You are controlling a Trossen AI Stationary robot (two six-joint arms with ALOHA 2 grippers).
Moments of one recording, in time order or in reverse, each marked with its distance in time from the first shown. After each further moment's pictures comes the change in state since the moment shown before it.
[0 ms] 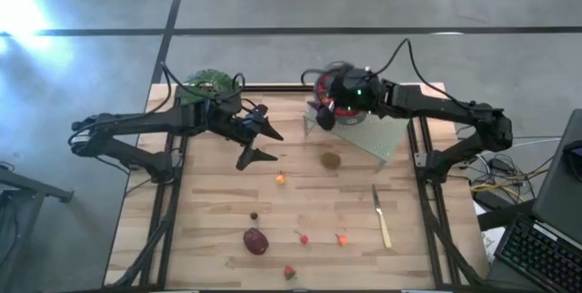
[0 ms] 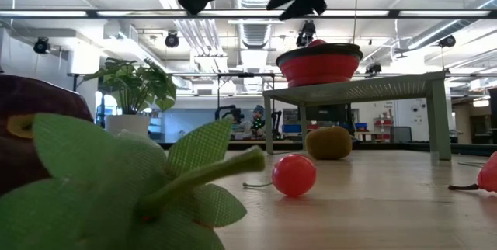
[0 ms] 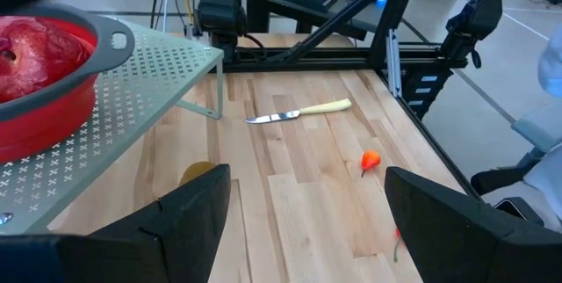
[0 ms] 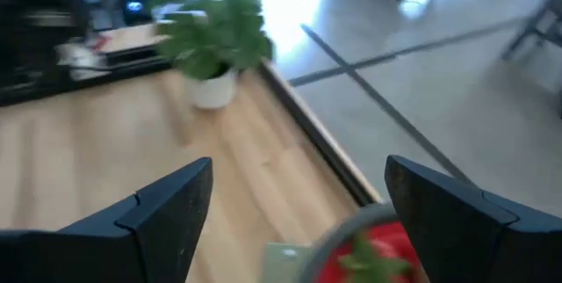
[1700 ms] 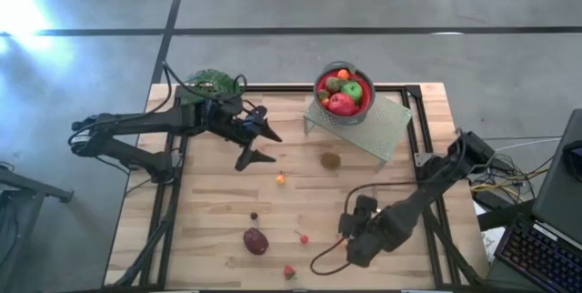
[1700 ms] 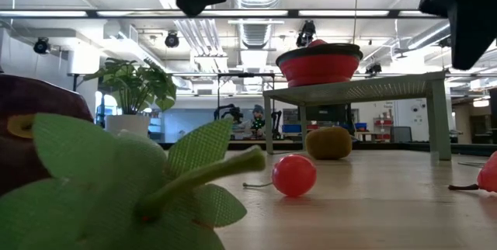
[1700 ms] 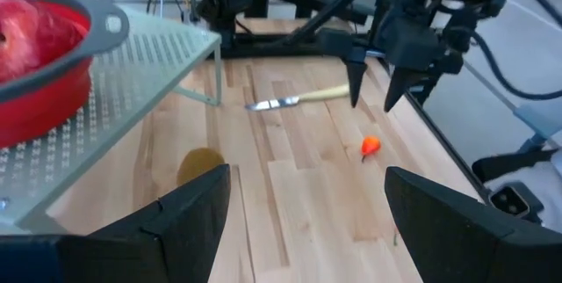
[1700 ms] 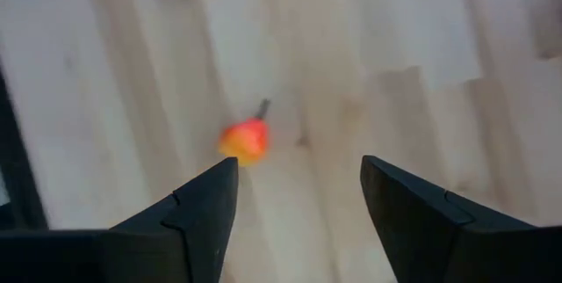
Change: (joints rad) left arm 0.001 0.000 0.000 -0.044 0.000 0.026; right arm 0.968 0.328 -0.019 -0.551 0.034 0.918
